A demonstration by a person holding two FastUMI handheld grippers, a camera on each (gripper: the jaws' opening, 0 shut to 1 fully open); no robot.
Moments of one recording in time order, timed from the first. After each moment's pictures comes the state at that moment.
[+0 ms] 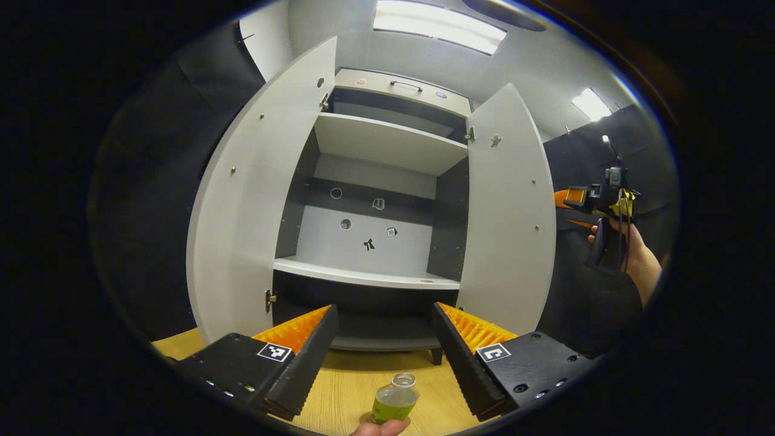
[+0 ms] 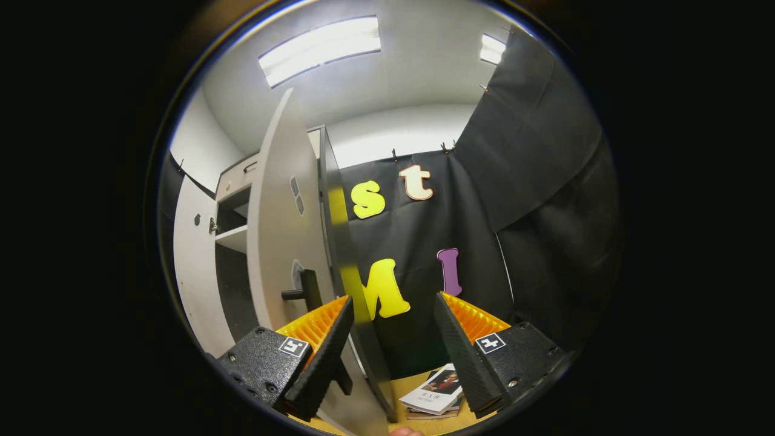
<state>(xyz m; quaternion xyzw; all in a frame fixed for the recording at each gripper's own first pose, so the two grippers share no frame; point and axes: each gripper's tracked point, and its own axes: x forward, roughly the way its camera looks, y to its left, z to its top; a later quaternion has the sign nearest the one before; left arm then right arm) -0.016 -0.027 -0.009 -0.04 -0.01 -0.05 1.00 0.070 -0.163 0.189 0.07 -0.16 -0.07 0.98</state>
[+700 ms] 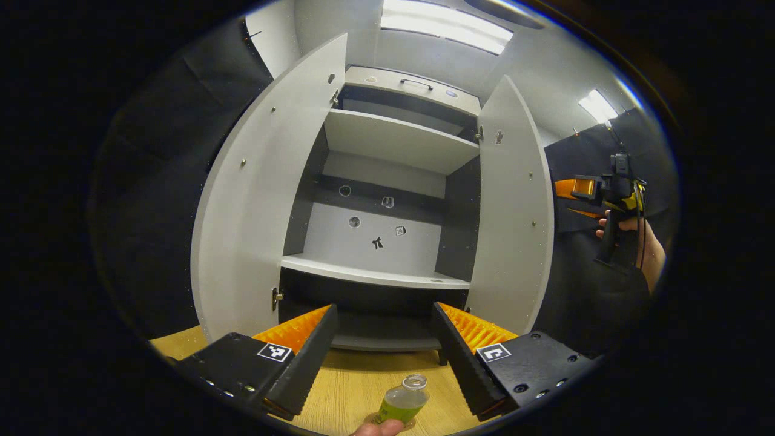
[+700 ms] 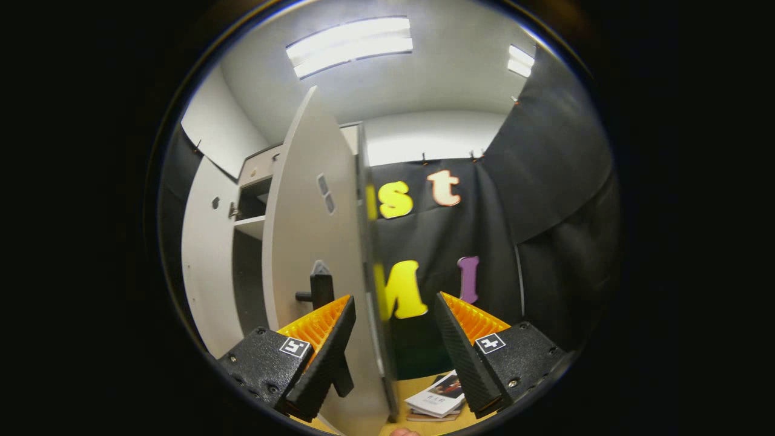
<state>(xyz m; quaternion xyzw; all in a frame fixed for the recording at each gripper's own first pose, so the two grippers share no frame) -0.010 -0.017 -0.015 -0.05 0.00 -0.04 1.00 0.073 -0.083 0.184 0.01 -0.14 -0.01 0.99</state>
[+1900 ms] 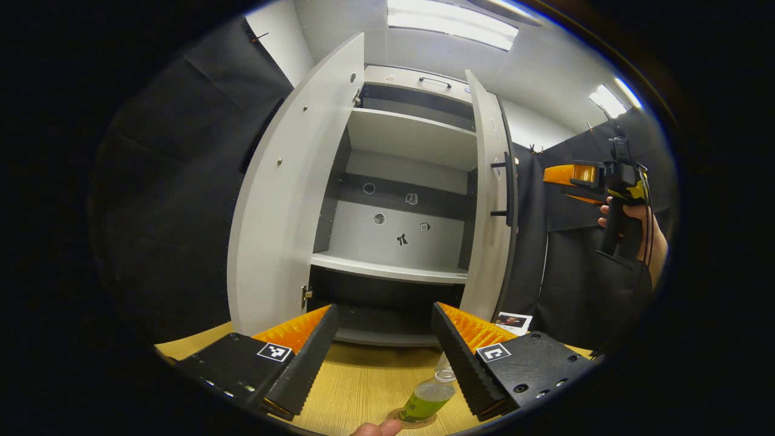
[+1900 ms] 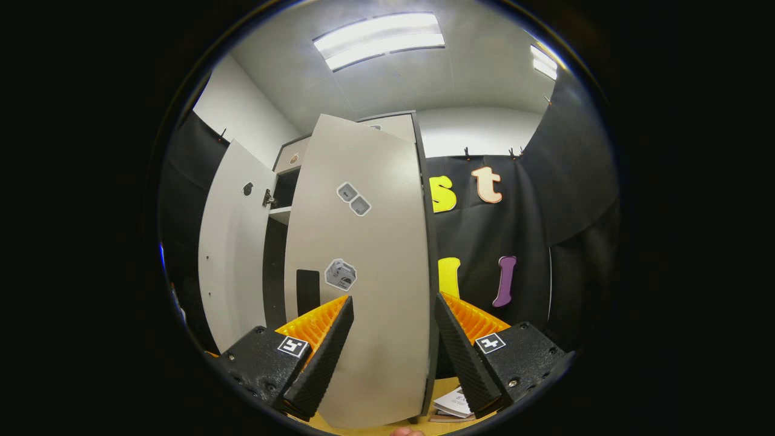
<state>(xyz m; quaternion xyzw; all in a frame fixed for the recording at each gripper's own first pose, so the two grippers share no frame) -0.017 0.018 -0.020 -0.04 0.01 0.00 1.00 0.090 -0.018 0.178 -0.04 -0.13 0.04 0.99</state>
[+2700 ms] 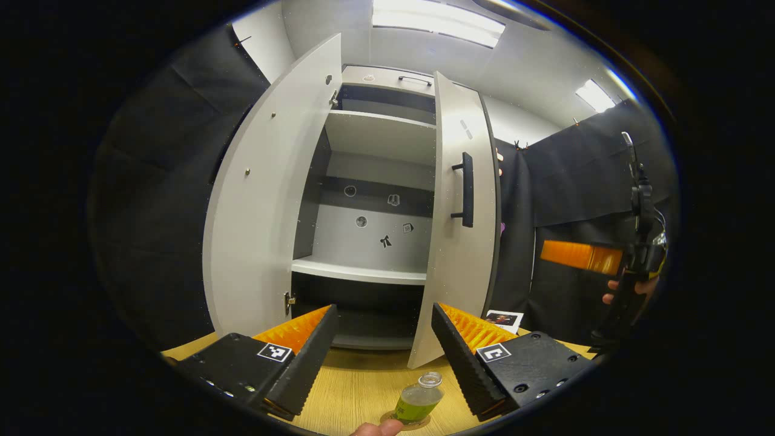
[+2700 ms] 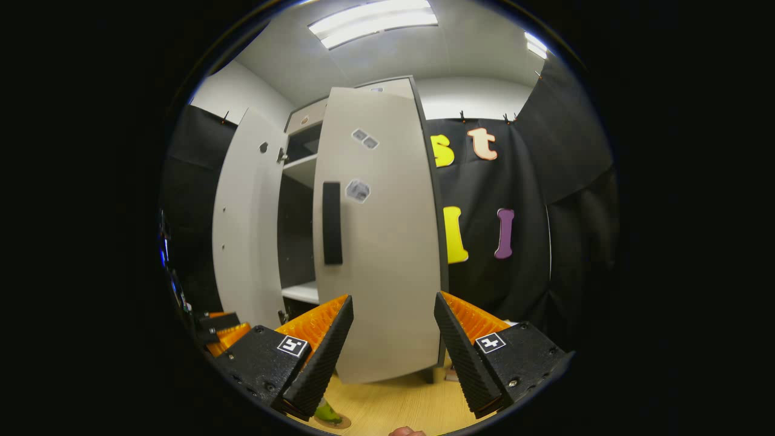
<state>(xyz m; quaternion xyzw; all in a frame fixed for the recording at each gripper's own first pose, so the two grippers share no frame) -0.009 -0.007 -0.012 -0.02 0.01 -0.03 1.00 0.040 -0.005 0.016 -0.02 -0.02 0.04 1.00</state>
